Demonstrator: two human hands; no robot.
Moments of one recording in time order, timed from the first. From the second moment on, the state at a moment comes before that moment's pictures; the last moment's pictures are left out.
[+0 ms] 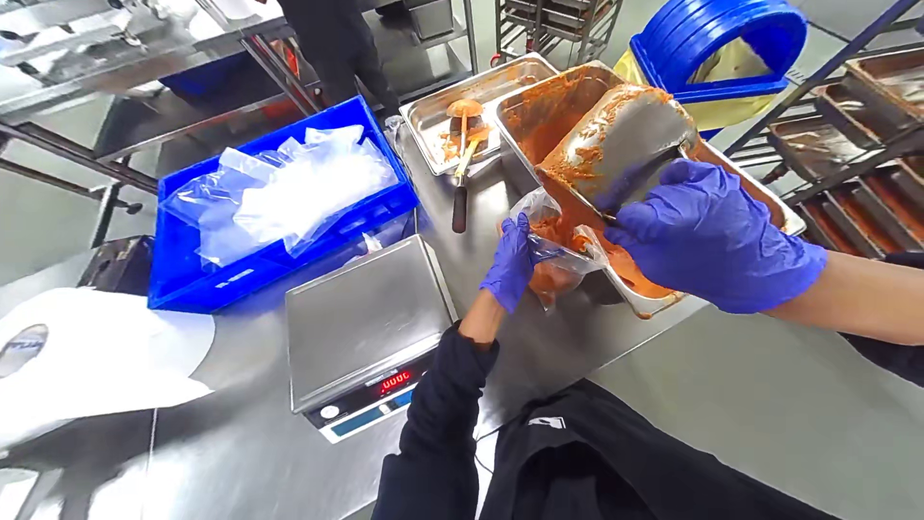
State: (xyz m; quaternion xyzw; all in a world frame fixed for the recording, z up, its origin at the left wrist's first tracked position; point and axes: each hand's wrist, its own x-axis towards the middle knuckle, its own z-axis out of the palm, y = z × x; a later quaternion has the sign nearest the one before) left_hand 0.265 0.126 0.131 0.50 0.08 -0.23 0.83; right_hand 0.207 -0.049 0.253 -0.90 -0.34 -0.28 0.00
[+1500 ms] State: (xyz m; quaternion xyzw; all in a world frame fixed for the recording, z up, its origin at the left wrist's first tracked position) left_hand 0.261 0.138 0.122 0.49 0.06 -0.24 0.83; right_hand 0.212 -0.024 0.266 -0.94 -0.29 -0.18 0.02
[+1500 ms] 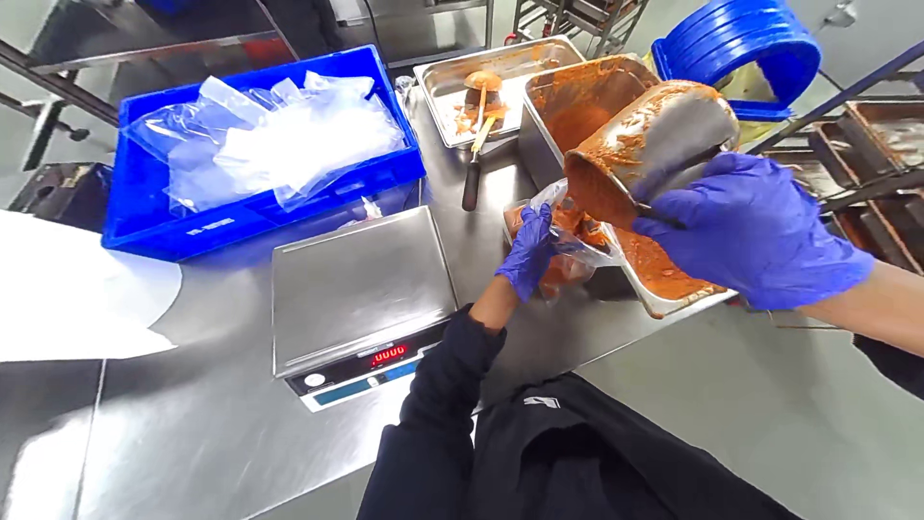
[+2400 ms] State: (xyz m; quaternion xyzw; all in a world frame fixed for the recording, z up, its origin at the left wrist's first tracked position) left_hand 0.257 0.181 0.072 0.49 0.13 -0.26 0.83; right_hand 0.337 -0.153 0.200 -0.97 0.09 0.17 0.13
